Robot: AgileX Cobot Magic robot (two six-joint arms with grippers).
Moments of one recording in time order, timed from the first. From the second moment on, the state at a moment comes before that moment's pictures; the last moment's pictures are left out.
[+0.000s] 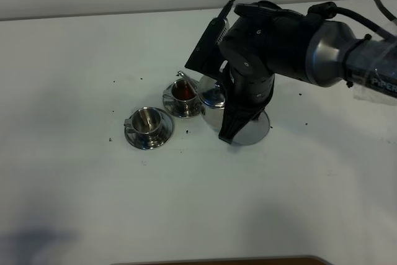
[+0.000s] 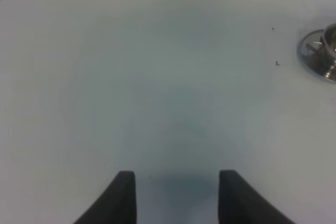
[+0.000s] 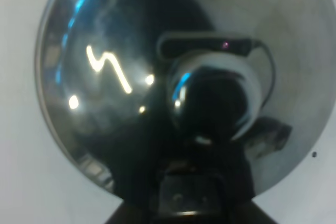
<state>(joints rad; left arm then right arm) 0.06 0.00 -0.46 0.09 1.07 -0.09 0.89 1.97 -1.49 -0.29 0.94 -0.16</state>
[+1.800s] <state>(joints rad) 0.06 0.00 -0.46 0.09 1.07 -0.09 1.16 2.17 -1.67 -0.72 1.17 -0.25</state>
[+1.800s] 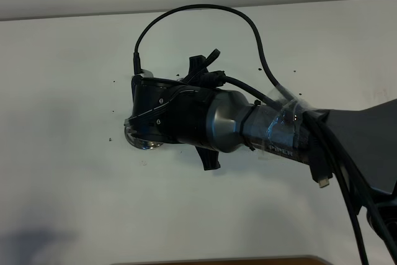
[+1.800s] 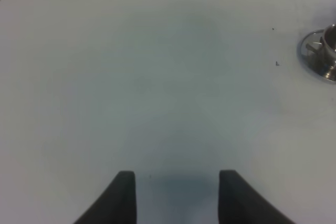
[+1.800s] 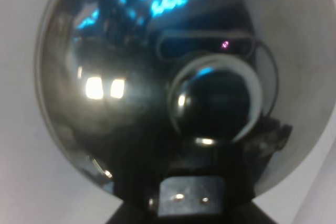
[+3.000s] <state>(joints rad) 0.06 0.00 -0.46 0.09 1.07 -0.09 1.17 2.22 -1.75 -0.82 1.21 -0.27</state>
